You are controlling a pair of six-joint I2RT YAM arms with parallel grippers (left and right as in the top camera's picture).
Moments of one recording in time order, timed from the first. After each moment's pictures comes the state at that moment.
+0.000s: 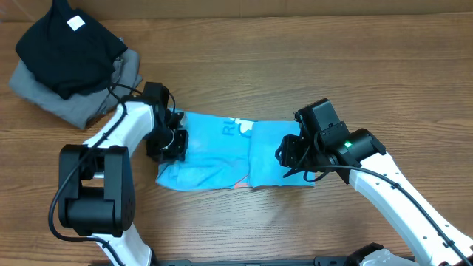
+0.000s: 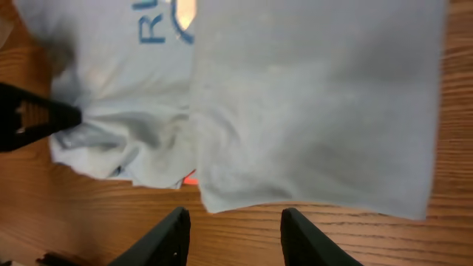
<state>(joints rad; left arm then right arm) -0.07 1.90 1.22 -1.02 0.22 -0.02 0.45 1.36 1.02 -0.84 -0.25 0.62</state>
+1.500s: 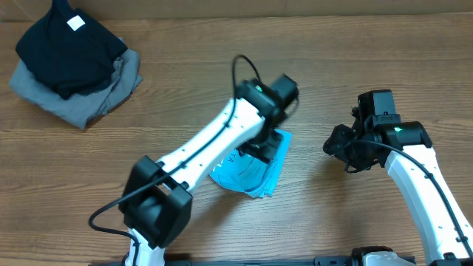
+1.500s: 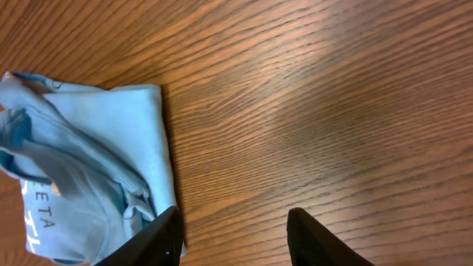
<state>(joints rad) -0.70 2.00 1.80 -1.37 0.07 -0.25 0.07 1.36 1.02 -0.97 -0.20 0.51</state>
